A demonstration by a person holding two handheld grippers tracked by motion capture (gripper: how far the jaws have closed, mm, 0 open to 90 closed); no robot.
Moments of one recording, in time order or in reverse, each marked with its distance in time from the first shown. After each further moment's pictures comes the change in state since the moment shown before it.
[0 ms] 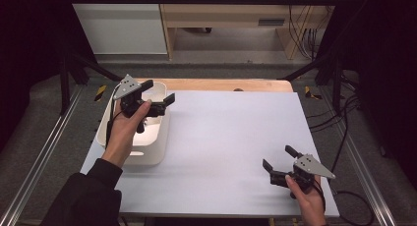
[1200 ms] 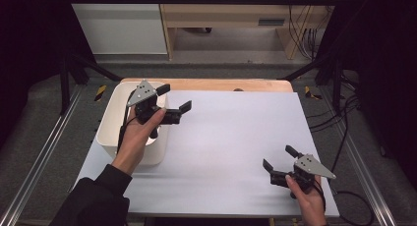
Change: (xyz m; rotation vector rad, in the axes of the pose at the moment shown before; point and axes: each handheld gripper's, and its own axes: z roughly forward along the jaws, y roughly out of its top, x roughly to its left) left arm -0.045 0.005 0.009 -0.017 -0.109 0.016; right arm 0.000 0.000 -0.001 -0.003 -0.005 -0.002
